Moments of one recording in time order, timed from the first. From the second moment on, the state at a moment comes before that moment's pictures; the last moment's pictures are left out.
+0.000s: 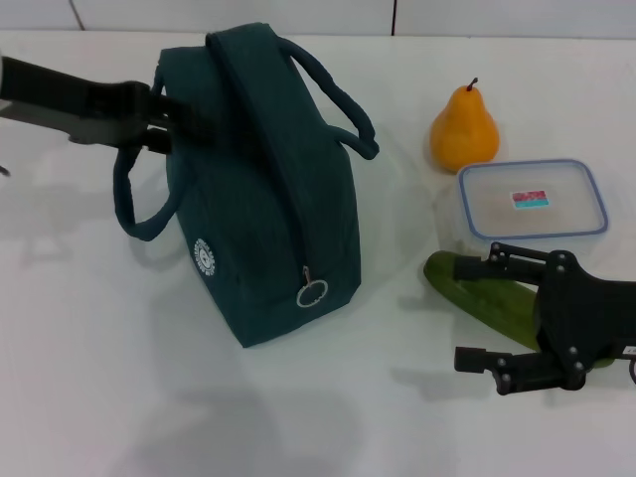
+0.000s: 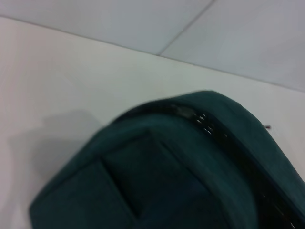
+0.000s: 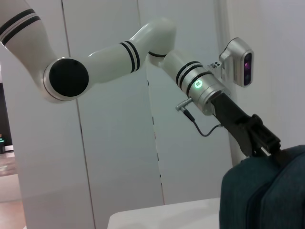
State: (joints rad) left arm -0.59 -2.02 0.77 1.27 2.31 1.73 -2.75; right arm 0.47 2.01 -1.08 -0.49 -1.61 -1.77 1.00
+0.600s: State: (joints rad) left arm -0.59 -2.02 0.83 1.26 2.32 1.75 -2.70; right arm 0.46 2.01 -1.03 -0.49 -1.60 -1.78 1.01
